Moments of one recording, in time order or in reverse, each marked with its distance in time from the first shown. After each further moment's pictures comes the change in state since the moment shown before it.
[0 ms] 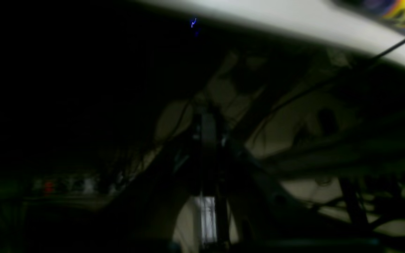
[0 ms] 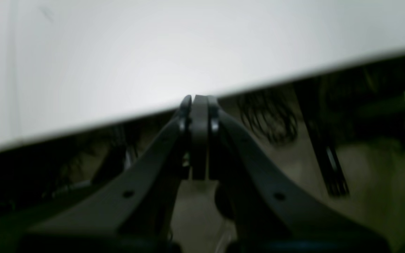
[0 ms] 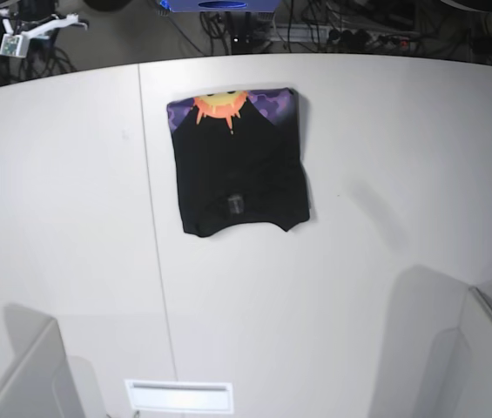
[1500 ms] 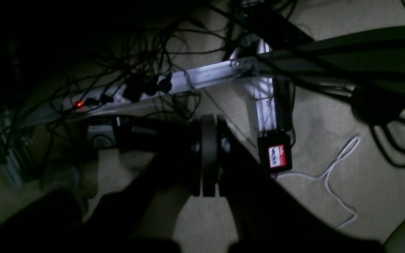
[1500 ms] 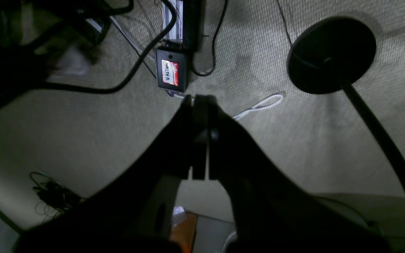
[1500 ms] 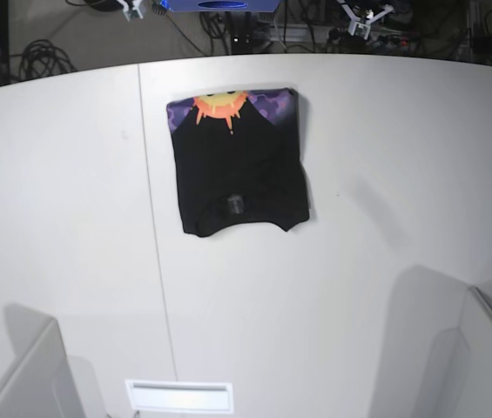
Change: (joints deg) left arm -37.1 5.8 3.1 -43.3 24.6 24.5 23.7; right arm 37.4 9.7 -51.8 -84.7 0.2 -0.2 11.9
